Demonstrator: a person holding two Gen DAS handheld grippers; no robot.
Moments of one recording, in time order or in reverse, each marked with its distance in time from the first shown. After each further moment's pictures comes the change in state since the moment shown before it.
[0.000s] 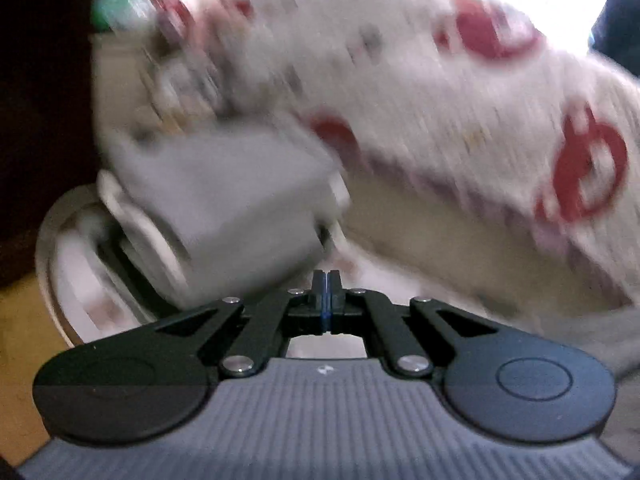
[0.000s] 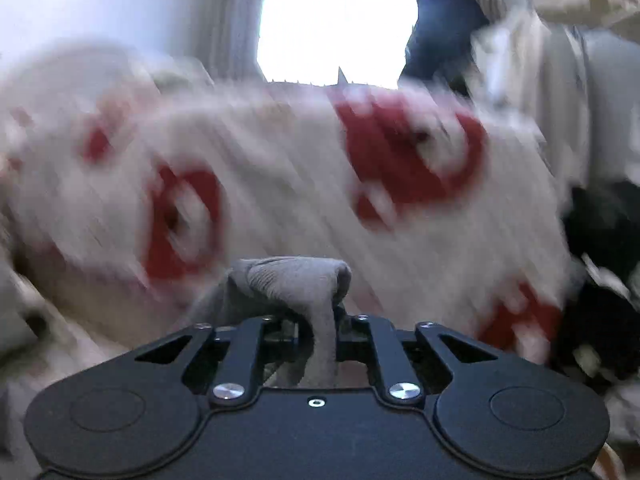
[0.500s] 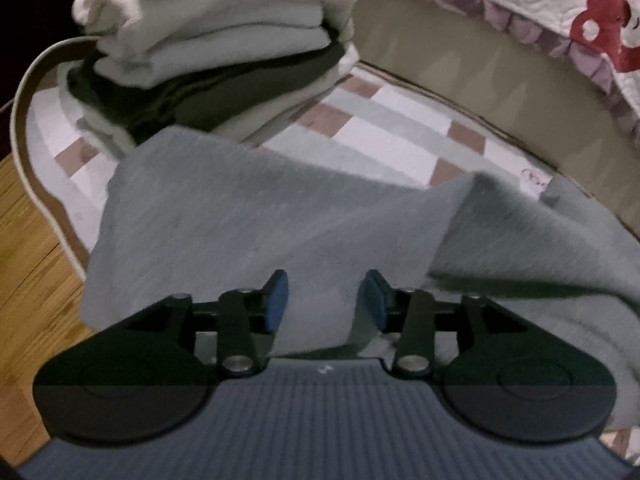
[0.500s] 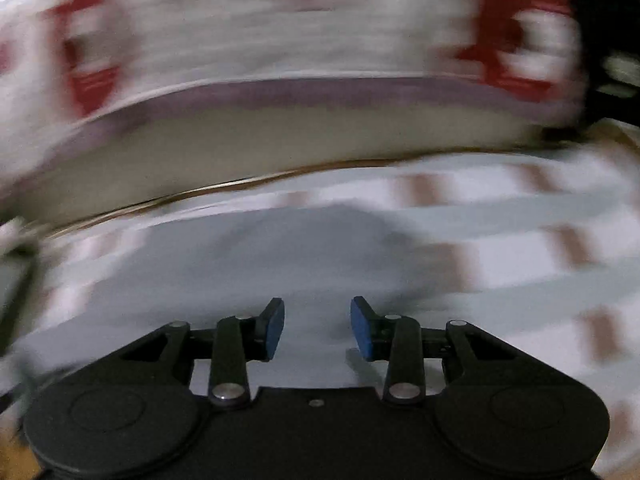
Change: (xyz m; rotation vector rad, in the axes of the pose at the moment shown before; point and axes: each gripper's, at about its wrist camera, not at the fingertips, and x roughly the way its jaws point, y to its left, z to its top) left arm 0.058 0.008 -0.128 0.000 0.304 0.072; right arm 0.083 -0.006 -0.147 0.309 0.476 0.242
